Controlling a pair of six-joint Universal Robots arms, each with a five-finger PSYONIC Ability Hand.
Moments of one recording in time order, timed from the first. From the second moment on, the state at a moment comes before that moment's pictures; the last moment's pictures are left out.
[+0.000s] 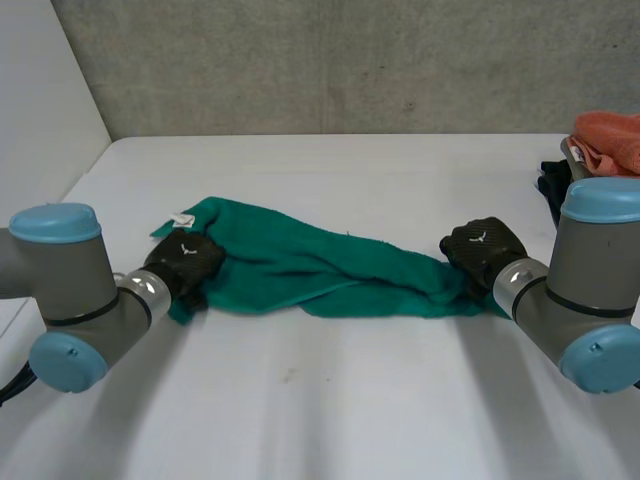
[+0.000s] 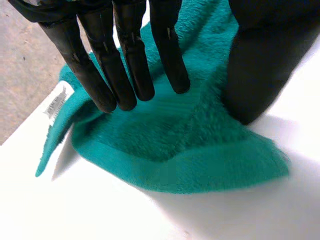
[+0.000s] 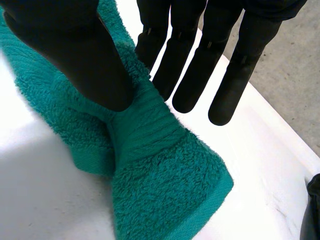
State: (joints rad) left arm 4.46 -2.20 -1.51 3.31 -1.34 3.76; right arm 1.90 -1.01 1.46 -0.05 1.44 2.58; left_hand 0.86 0.85 0.84 0.84 0.66; right_hand 1.13 1.18 1.19 1.20 0.98
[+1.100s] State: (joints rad) left arm 4.51 -2.13 -0.86 3.08 -1.38 3.40; right arm 1.83 -0.98 0.80 0.19 1.53 2.42; left_hand 1.16 1.20 1.19 1.19 0.99; right_hand 1.13 1.18 1.19 1.20 1.00
